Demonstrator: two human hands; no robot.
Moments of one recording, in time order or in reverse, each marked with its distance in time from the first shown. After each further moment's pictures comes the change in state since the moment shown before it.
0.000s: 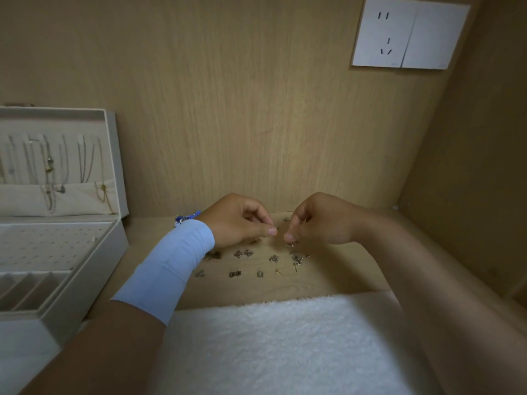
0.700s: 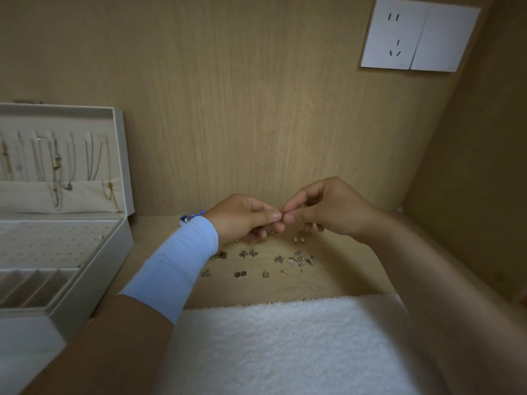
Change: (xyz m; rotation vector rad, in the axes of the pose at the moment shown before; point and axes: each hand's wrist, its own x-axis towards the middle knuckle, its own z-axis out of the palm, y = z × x) left_hand -0.001 0.007 0.000 -0.275 -0.065 -0.128; right_hand 0.000 -0.007 0.000 0.418 0.185 -0.160
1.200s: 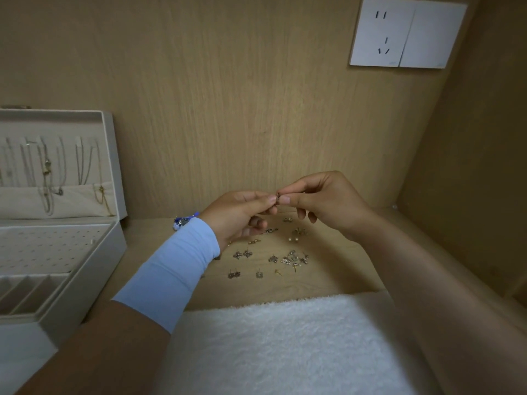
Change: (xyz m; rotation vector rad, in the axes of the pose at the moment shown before) left_hand 0.003 0.008 0.012 -0.392 0.101 -0.053; right_hand 0.001 0.006 -0.001 0.166 0.158 -0.086
